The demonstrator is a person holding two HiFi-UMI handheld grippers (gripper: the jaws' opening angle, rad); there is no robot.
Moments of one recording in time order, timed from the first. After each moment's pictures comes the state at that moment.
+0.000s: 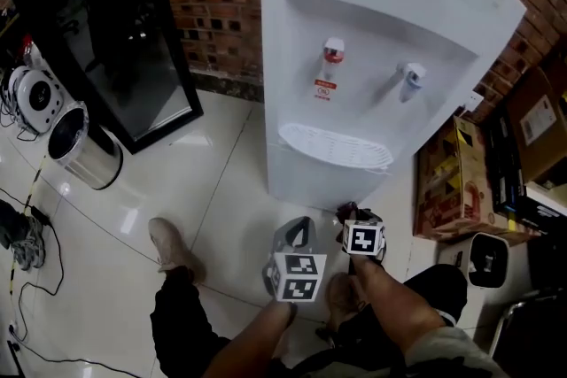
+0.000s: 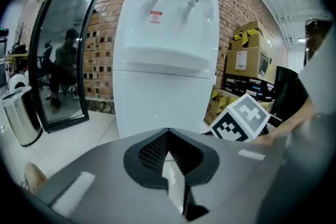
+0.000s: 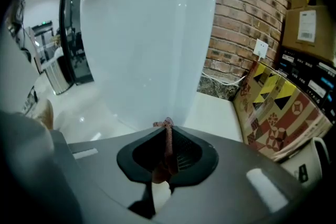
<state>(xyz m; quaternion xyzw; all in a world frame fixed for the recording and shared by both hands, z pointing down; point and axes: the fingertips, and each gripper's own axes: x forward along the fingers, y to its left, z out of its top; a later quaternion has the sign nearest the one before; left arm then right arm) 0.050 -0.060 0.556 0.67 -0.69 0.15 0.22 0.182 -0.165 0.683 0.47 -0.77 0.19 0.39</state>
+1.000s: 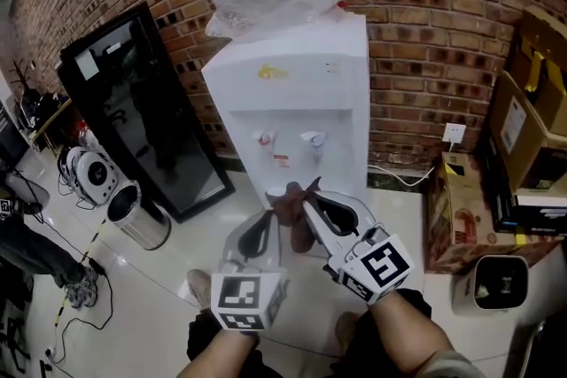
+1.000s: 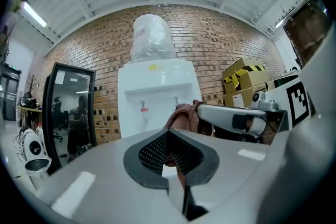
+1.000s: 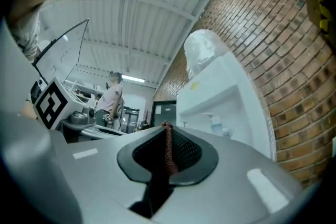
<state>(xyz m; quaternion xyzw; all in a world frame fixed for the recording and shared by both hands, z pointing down) 0.067 -0.042 0.238 0.65 -0.75 0.07 -0.03 0.128 -0.073 0.215 0.13 -0.98 -0.01 -0.15</state>
